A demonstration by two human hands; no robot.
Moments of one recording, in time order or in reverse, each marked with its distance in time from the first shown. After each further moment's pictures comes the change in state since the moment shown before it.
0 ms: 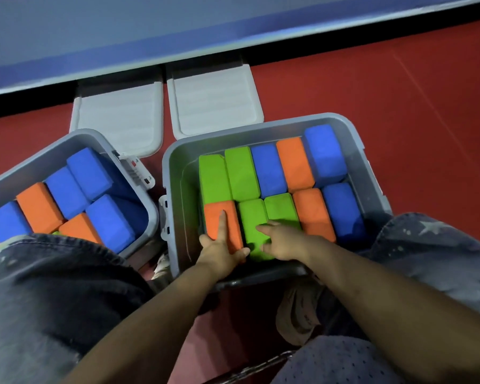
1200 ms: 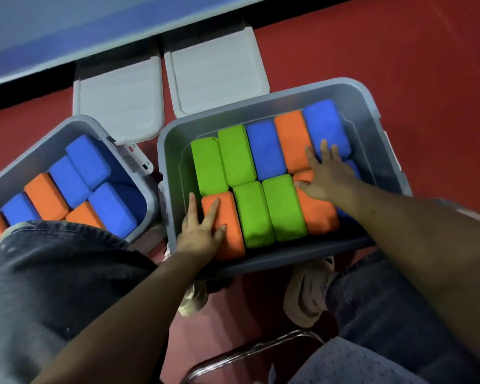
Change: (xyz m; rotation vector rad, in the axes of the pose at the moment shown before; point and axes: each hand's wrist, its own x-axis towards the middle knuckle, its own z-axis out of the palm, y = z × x) left_hand 0.011 -0.028 -0.018 0.283 0.208 0.094; right_hand 0.039 0.097 -0.060 -0.233 0.324 0.238
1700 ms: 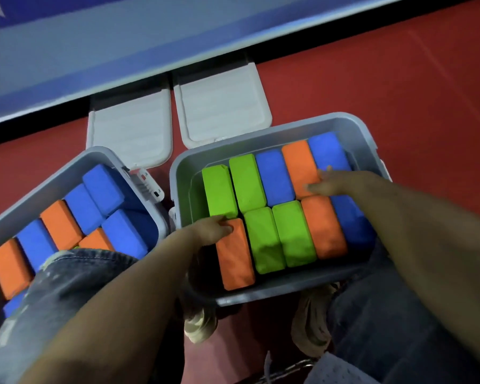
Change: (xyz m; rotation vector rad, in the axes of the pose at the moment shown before) left_hand 0.051 0.032 -0.068 -0.292 -0.394 -0.119; right_hand 0.024 0.005 -0.060 0.248 -0.289 0.109
